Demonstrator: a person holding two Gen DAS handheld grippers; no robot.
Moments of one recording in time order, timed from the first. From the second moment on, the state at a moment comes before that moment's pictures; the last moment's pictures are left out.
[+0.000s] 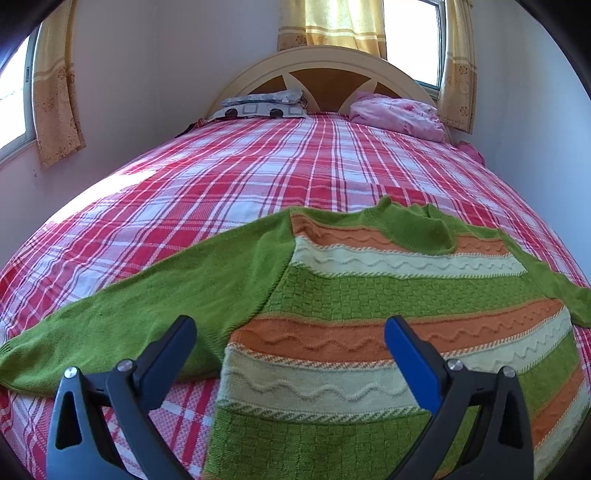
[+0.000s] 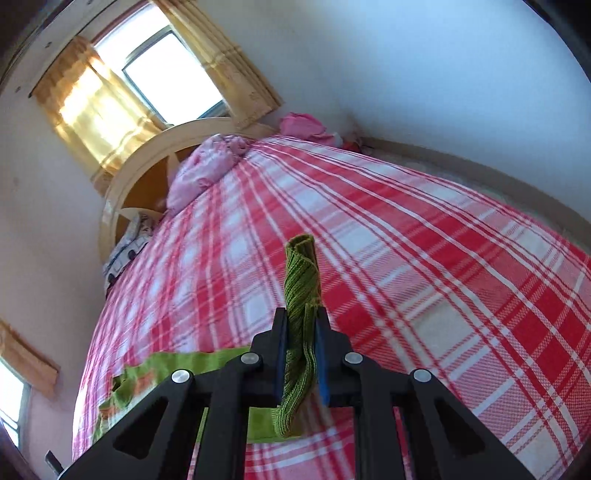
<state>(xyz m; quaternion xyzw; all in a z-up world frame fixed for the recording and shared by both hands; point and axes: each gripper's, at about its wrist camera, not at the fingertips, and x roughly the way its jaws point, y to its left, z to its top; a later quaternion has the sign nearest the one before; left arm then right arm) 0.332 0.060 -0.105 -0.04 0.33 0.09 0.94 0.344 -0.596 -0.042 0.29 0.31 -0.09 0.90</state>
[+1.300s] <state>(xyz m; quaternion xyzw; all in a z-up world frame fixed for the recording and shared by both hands) 0.330 0.103 -0.125 -0.04 0.36 0.11 0.93 0.436 -0.247 0.109 0.11 0.27 0.18 0.94</state>
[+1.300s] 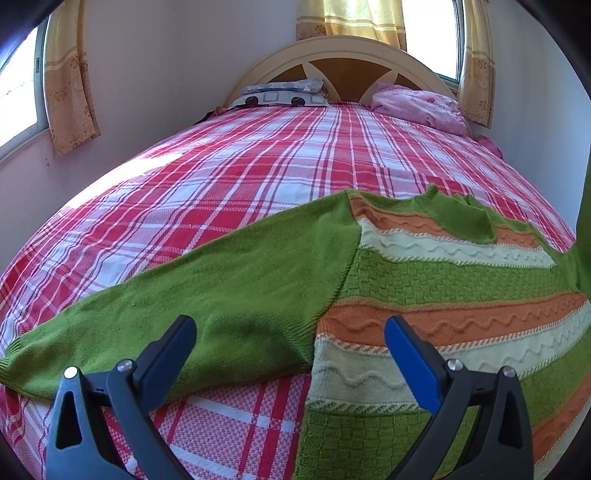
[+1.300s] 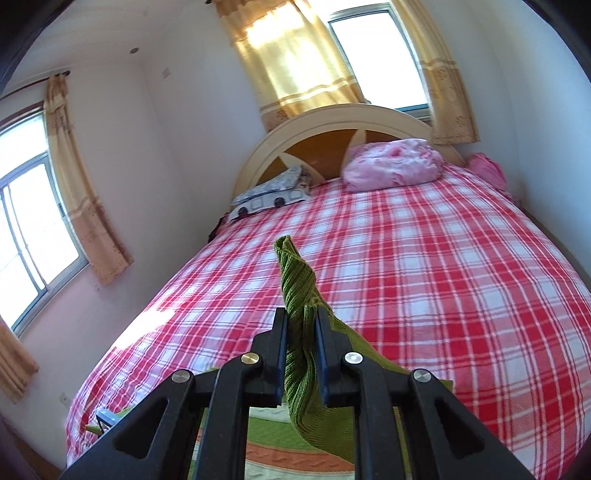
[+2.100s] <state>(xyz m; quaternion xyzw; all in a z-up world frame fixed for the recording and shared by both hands) 0.329 0.124 -0.136 -0.09 0.38 0.12 0.91 0.442 -0.032 -0.123 0.03 0.47 0.29 0.83</state>
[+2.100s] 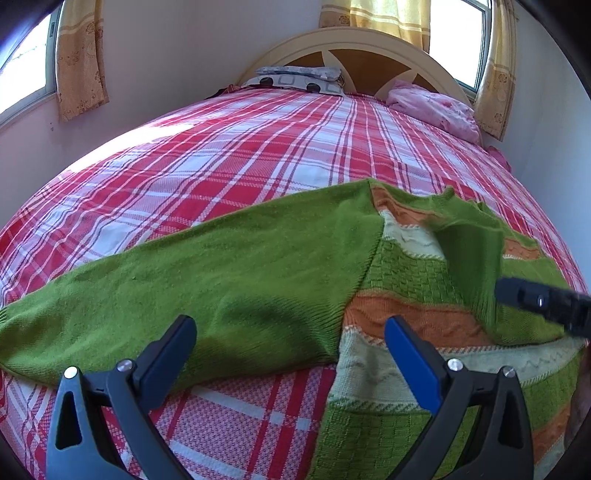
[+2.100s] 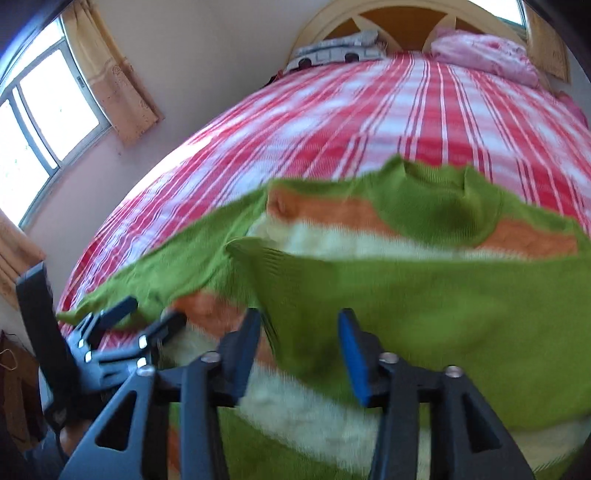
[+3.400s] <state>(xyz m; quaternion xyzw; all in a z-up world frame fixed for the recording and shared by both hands) 0.377 0.070 -0.130 -0.09 0.42 -0.05 0.90 0.365 -0.162 -0.139 -0.05 0.41 0.19 0.89</state>
